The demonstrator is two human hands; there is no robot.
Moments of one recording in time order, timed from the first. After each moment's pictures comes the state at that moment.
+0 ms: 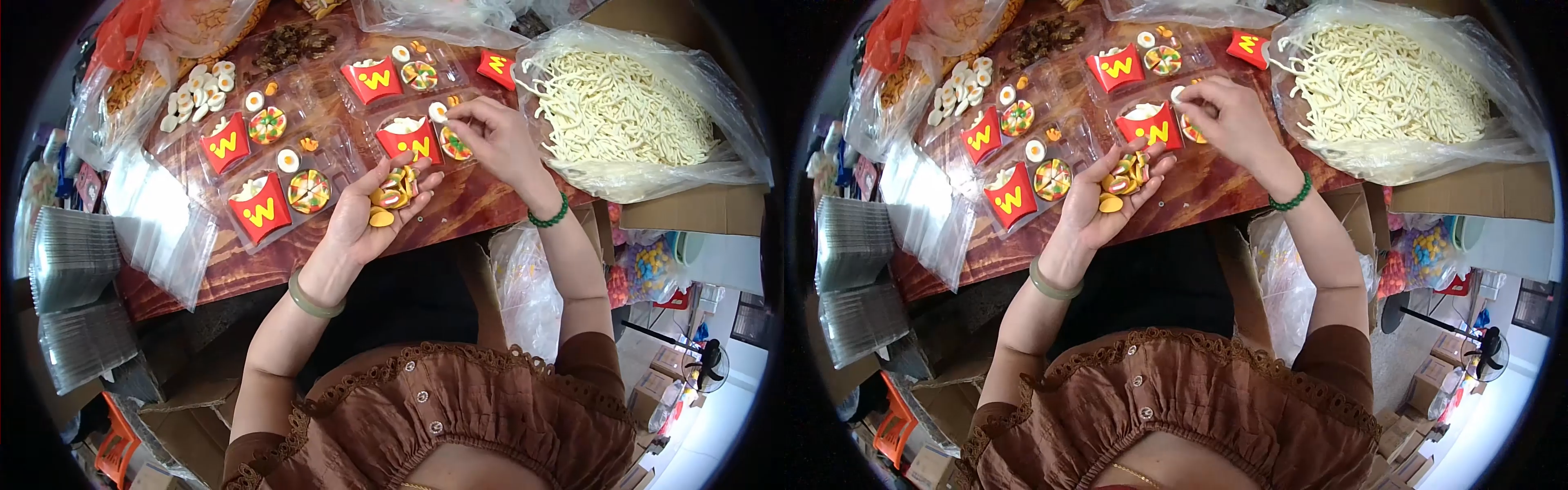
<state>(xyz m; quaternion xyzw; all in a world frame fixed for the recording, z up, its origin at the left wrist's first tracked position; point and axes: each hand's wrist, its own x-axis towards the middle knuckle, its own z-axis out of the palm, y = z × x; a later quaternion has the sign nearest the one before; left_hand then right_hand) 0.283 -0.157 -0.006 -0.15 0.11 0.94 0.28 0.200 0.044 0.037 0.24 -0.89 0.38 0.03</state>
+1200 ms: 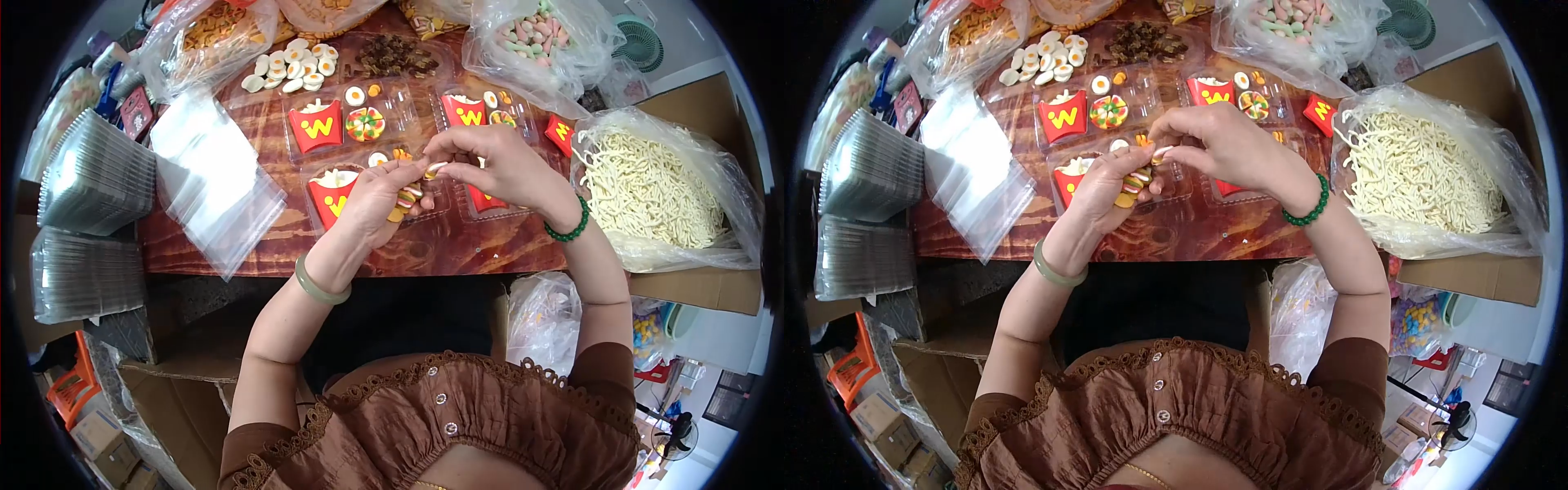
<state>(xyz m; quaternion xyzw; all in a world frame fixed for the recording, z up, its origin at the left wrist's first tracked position) 0.275 -0.245 0.011 -0.14 0.37 0.90 0.16 0.186 -0.082 0.090 0.49 -0.79 0.34 -0.14</state>
